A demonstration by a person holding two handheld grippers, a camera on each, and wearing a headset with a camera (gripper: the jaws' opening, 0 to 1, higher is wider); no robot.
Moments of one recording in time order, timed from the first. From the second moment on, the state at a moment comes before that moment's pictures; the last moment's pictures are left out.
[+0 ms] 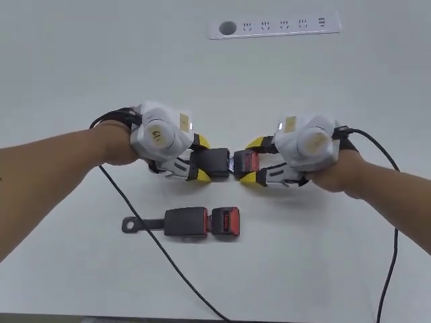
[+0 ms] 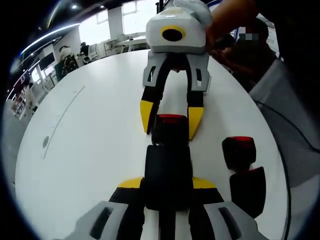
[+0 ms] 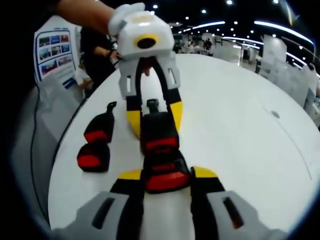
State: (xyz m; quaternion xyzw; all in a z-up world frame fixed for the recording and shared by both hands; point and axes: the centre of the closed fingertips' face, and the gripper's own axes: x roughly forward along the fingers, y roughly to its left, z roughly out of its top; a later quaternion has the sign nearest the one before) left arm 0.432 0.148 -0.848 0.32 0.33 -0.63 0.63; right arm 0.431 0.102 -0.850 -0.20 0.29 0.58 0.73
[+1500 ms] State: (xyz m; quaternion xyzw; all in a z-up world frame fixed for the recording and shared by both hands) left arm 0.432 0.149 -0.847 0.31 0.32 -0.63 0.63; right arm 0.432 0.103 -0.854 -0.24 0.30 0.58 0.72
